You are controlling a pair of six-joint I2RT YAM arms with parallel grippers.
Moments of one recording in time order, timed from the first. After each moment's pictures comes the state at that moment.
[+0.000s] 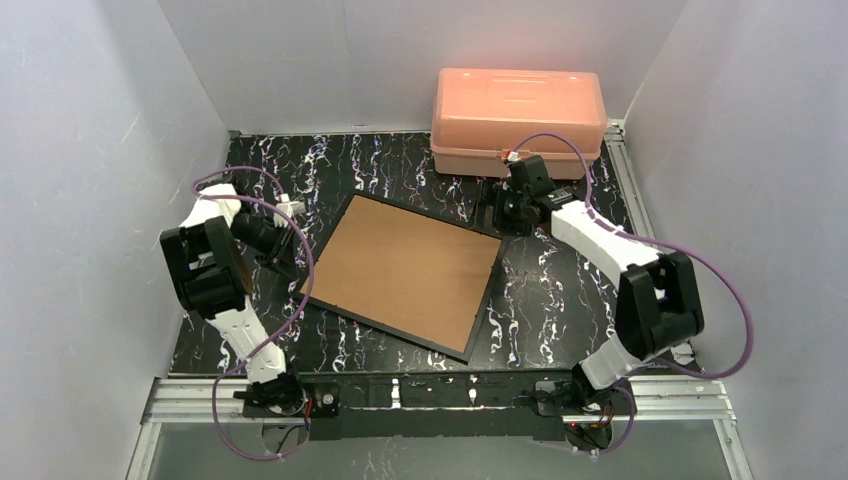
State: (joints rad) left arm 0.30 1.93 1.40 -1.34 0.57 0.79; right arm 0.43 1.53 1.12 -0.49 -0.21 0.52
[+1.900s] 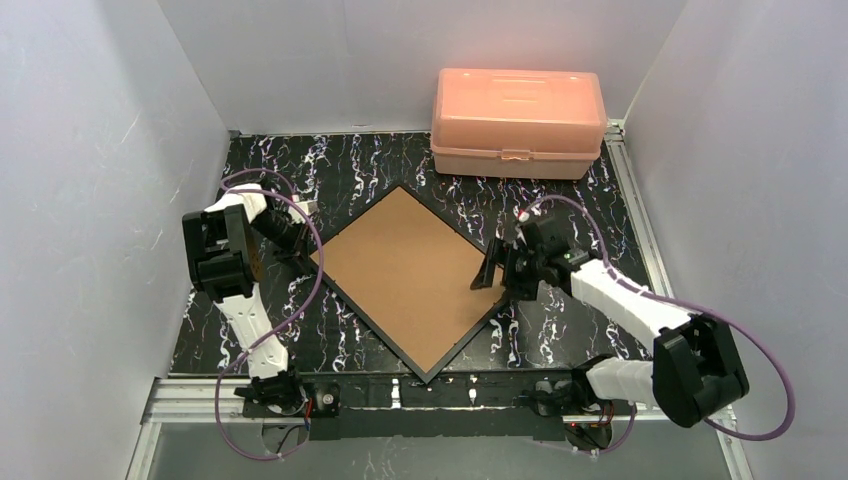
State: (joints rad) left arm 0.18 2.01 1.36 -1.05 0.41 0.45; right arm 0.50 1.21 0.65 -0.40 -0.33 0.70
